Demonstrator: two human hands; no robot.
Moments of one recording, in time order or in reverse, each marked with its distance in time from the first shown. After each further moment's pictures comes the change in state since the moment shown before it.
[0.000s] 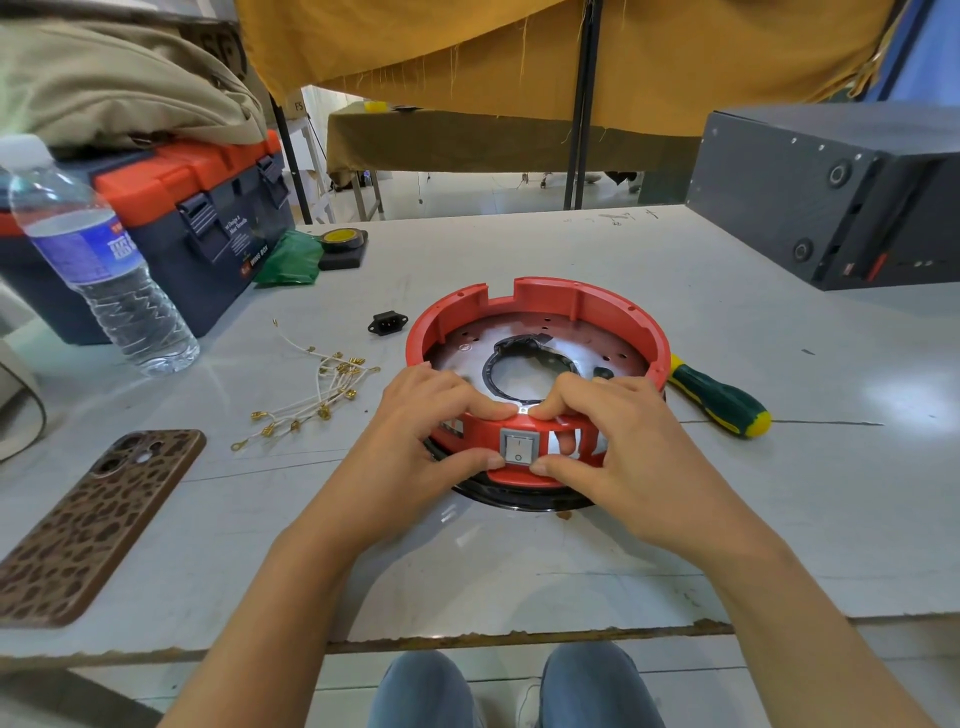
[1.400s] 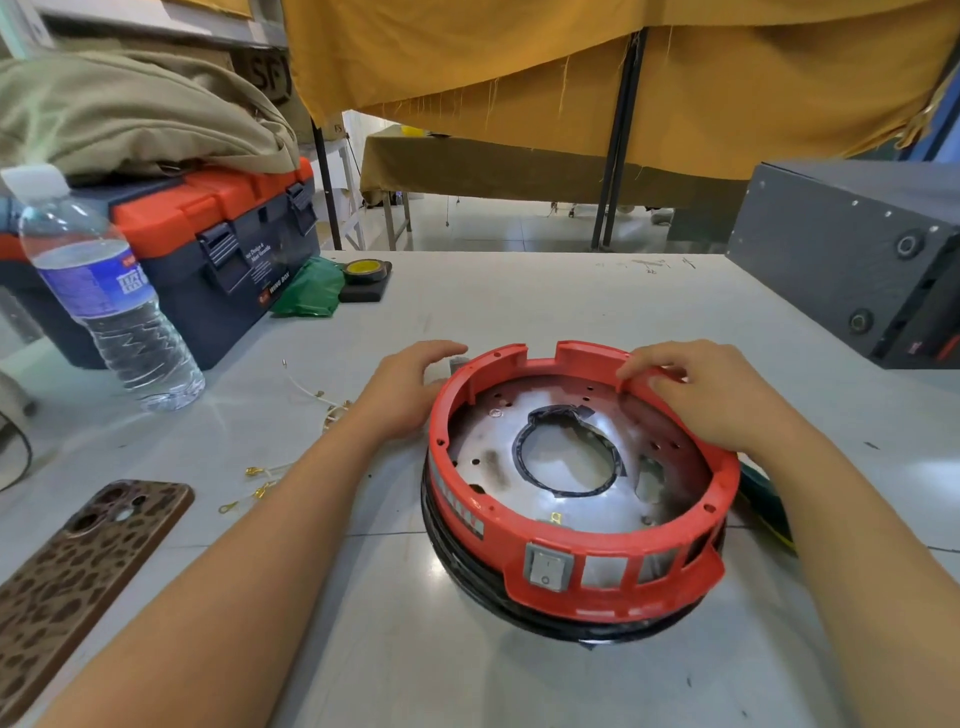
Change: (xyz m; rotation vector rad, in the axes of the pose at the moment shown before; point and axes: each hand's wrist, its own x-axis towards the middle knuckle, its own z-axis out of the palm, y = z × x) left_hand 0.111 -0.108 -0.009 0.047 0.068 -0.409; right_hand 0.110 0.095 -0.042 -0.080 -0.038 0.259
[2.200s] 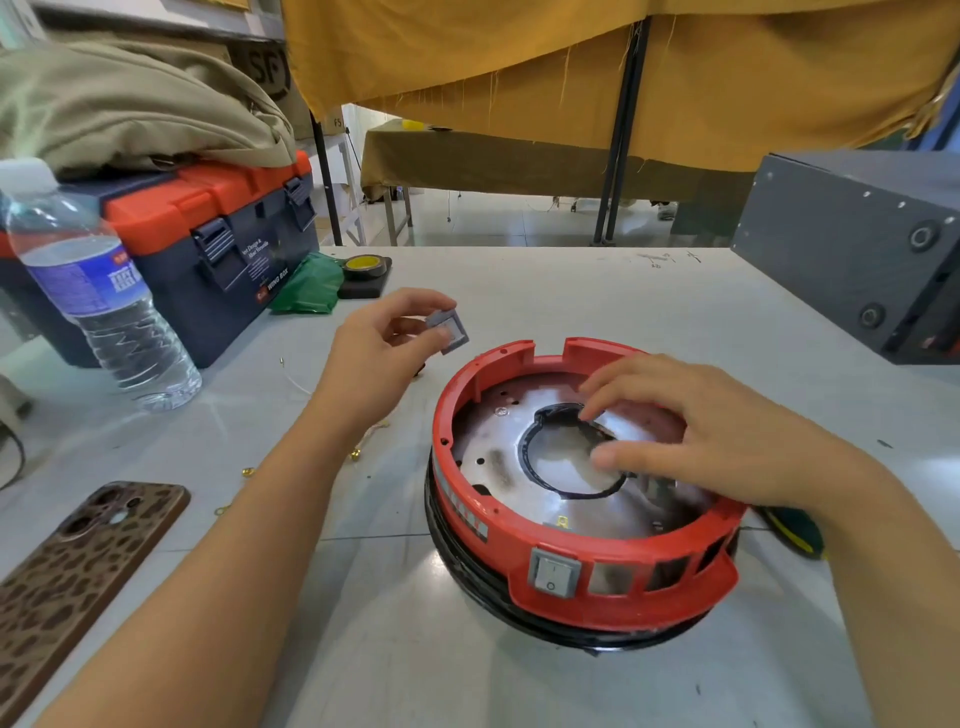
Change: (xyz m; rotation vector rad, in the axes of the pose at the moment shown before) left_hand -0.022 0.031 -0.030 -0.435 0.248 0.056; right_hand -0.035 -0.034 -0.013 0.093 -0.267 -0.290
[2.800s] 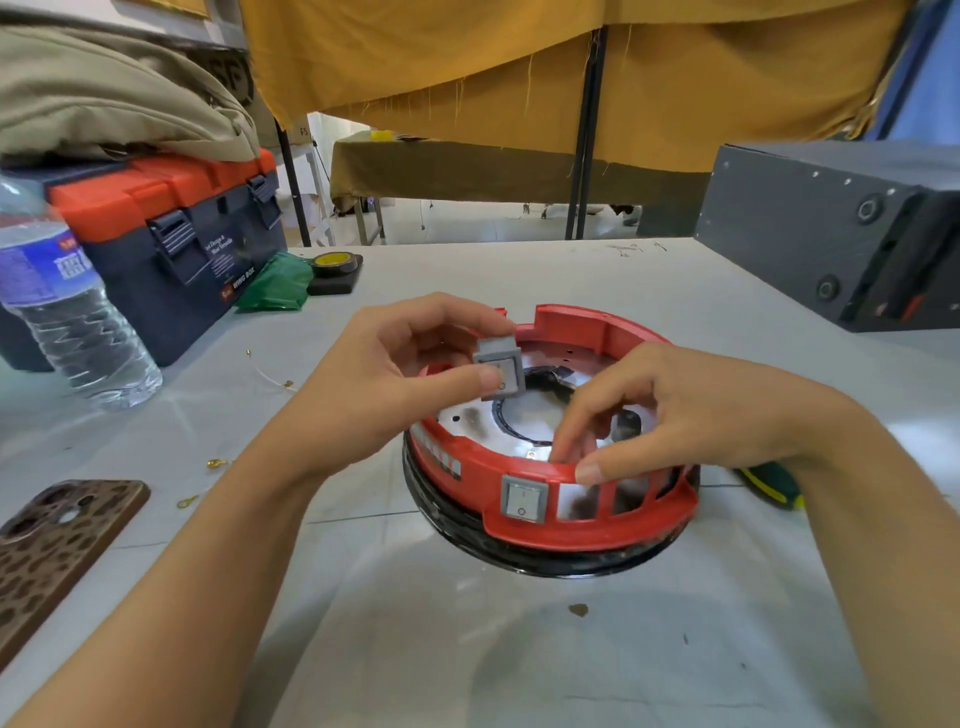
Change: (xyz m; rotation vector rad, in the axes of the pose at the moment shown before) left_hand -0.049 0.039 0.000 -0.151 -0.439 0.177; right_hand -0.007 -0.021 0.002 0.199 -0.269 -0.077
